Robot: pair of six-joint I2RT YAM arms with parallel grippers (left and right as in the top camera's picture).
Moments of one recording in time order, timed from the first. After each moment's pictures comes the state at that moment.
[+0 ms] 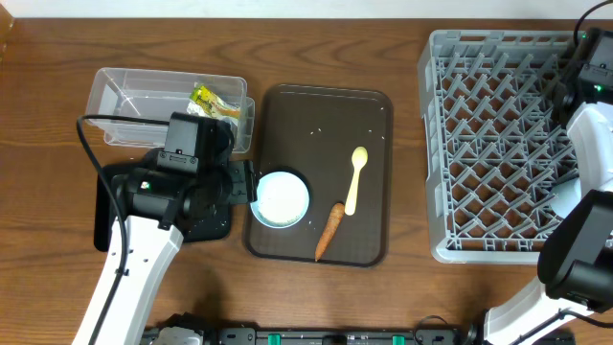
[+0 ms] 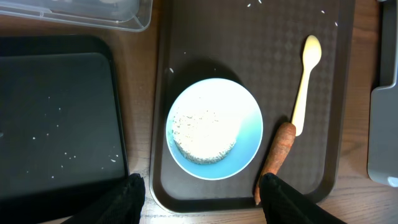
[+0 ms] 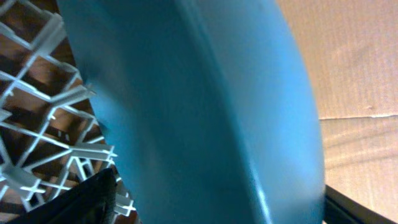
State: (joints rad) left arm -0.21 1.20 1.11 -1.01 0.17 -0.30; right arm -0.30 1.87 1.49 -0.40 0.76 -0.46
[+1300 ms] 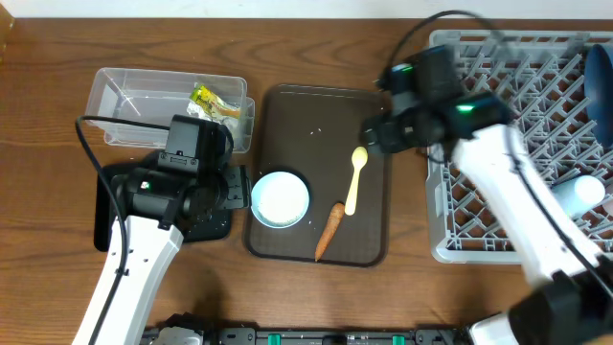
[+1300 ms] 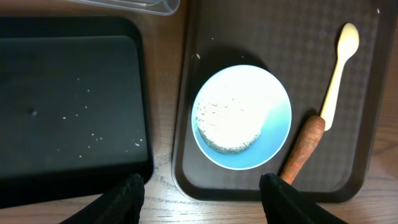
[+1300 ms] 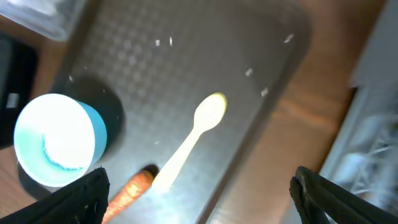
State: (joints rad) left arm -0.21 1.20 1.11 -1.07 0.10 -0.30; right arm 0.40 1.68 1.48 -0.93 -0.13 0.12
